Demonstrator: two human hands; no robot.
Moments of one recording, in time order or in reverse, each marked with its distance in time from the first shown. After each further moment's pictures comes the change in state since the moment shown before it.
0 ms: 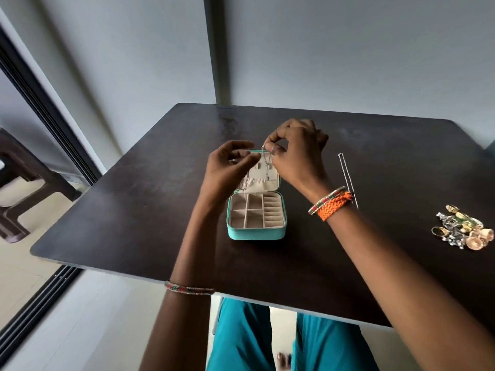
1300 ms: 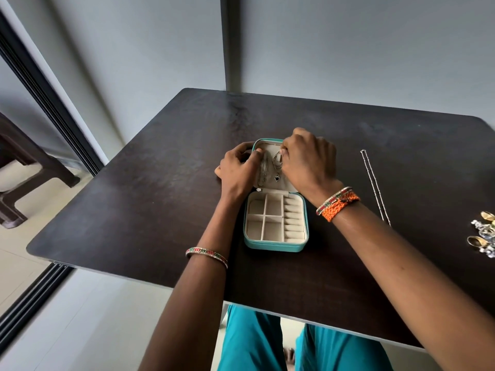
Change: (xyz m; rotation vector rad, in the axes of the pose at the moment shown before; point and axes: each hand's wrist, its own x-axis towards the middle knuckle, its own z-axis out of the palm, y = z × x) left_hand 0.042 -0.063 0.002 0.166 0.142 -0.047; right_hand 0.005 0.002 0.038 -0.518 -0.130 -0.121
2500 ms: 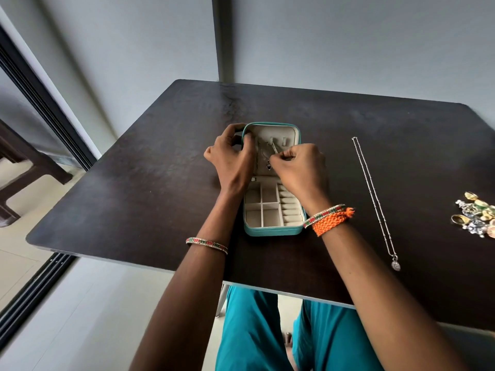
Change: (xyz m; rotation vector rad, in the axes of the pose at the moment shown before) left_hand -0.016 0.012 0.002 -0.023 0.244 0.176; right_hand -0.044 -0.016 -0.003 0.677 -0.053 0.524
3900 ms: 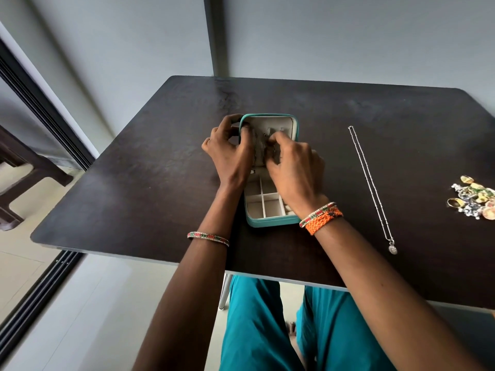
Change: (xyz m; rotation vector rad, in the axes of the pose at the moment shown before) left_hand -0.006 0.003 -0.002 -0.056 0.003 0.077; right_hand -0.015 0.004 0.002 -0.346 0.090 -0.384
